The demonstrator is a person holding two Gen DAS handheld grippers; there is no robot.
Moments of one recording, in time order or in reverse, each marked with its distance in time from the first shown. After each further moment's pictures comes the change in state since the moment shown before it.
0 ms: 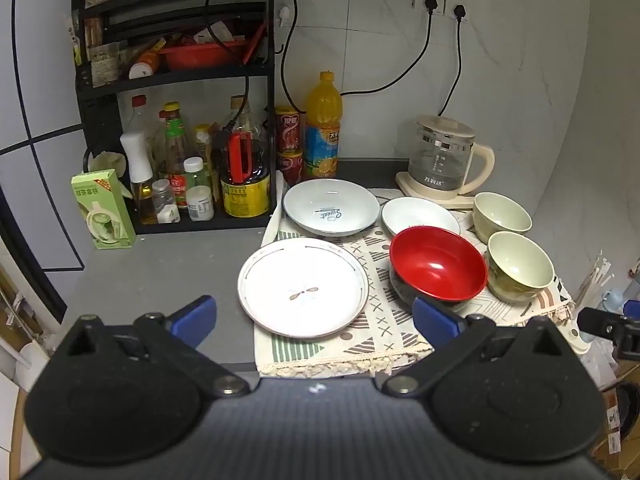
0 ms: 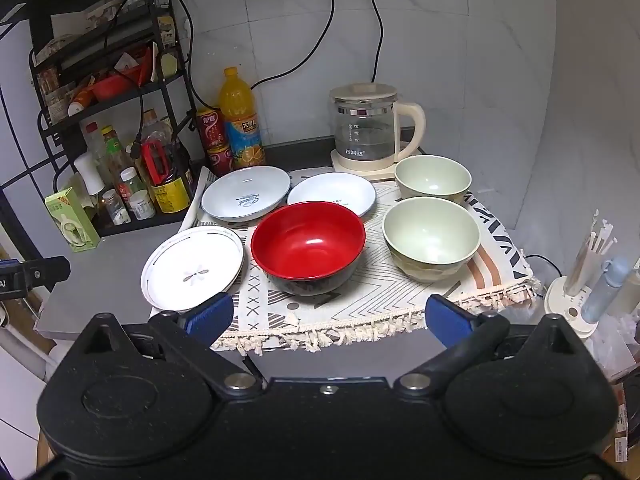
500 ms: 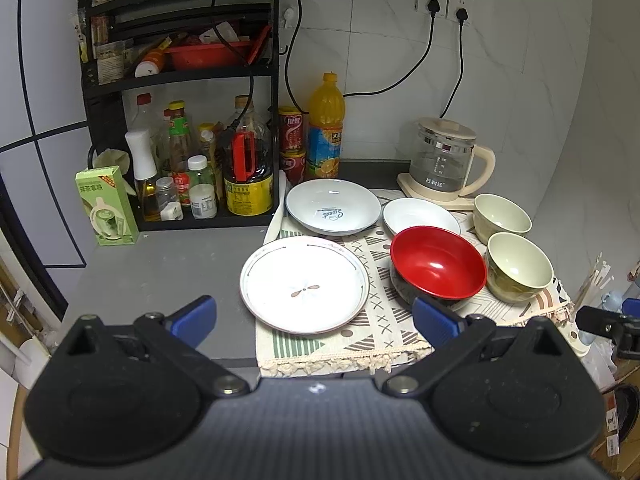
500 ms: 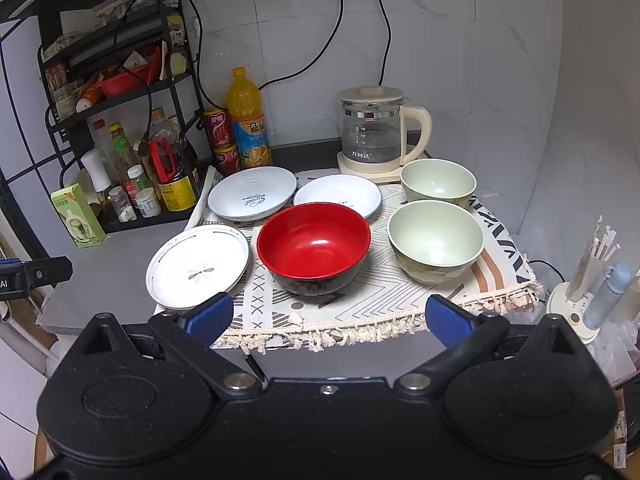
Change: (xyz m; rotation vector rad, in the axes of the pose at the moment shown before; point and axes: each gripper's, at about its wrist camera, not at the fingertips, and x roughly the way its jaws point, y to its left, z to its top) left arm -0.007 0.005 -0.003 -0.004 -0.005 0.003; right arm -0.004 0.004 -0.002 -0.016 -0.007 0.009
